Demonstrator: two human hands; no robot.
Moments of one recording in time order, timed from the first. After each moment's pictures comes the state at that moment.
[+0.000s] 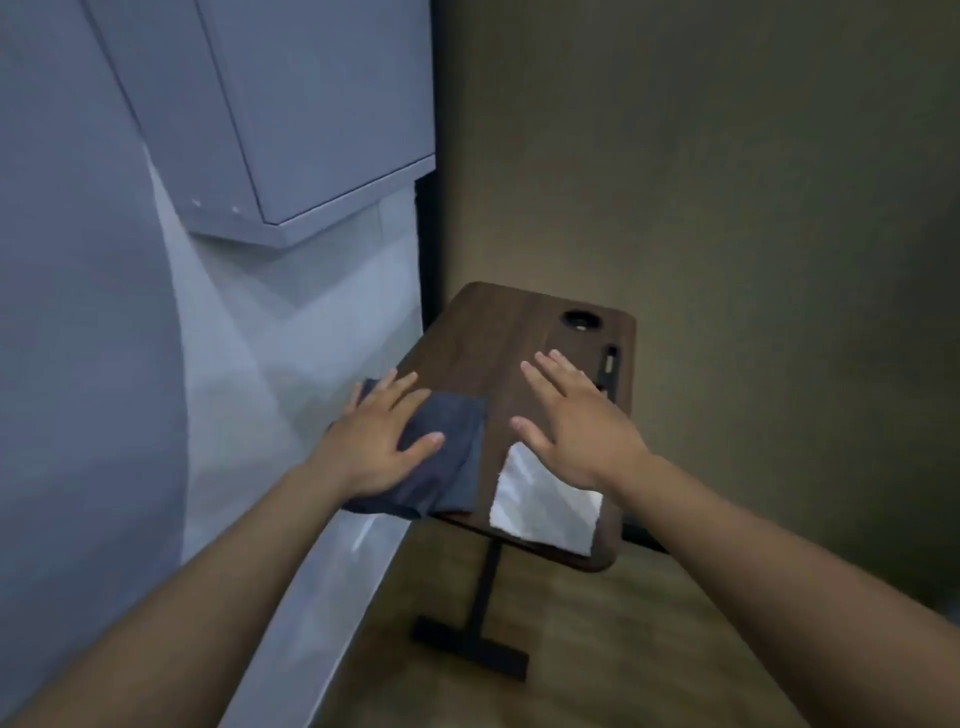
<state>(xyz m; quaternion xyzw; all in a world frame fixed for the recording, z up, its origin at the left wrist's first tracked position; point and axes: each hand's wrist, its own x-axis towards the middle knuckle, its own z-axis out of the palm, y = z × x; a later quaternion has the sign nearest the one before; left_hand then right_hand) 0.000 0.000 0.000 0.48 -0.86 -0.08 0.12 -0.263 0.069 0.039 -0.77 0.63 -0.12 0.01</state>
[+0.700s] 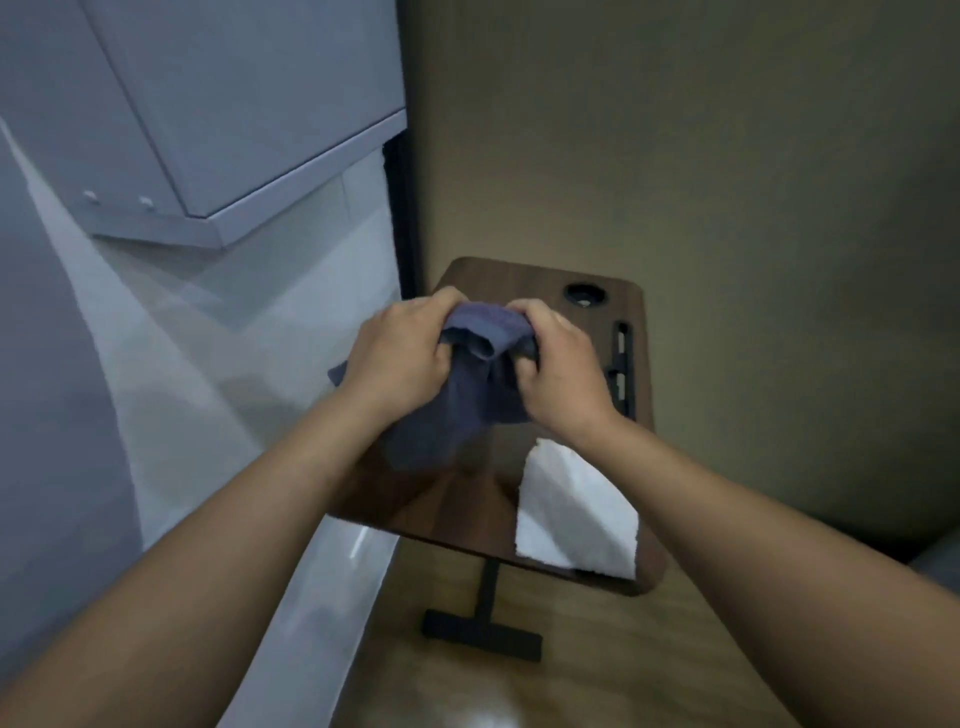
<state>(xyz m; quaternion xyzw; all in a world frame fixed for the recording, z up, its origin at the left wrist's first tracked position) -0.051 -0.064 0.066 0.38 -0.86 -0.01 0.34 -0.222 -0.005 0.049 -0.66 0.61 -0.42 0.09</state>
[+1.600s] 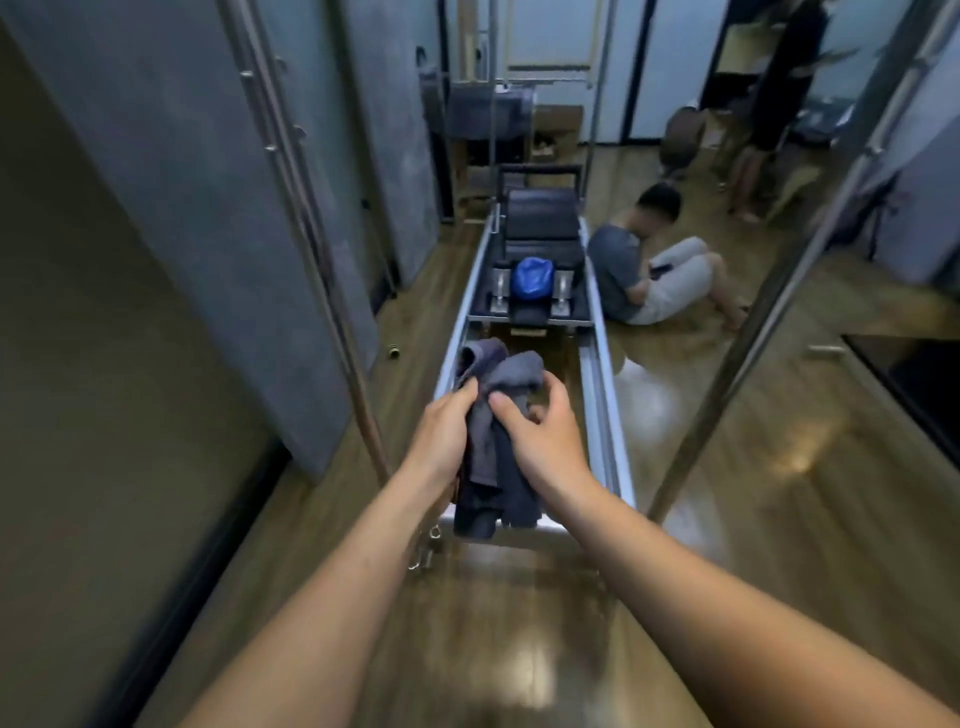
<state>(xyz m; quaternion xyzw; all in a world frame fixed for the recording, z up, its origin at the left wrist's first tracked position) -0.442 0.472 0.014 -0.03 -0.64 -0.75 -0.19 -0.395 0.577 0.003 0.20 0.68 -0.69 -0.14</state>
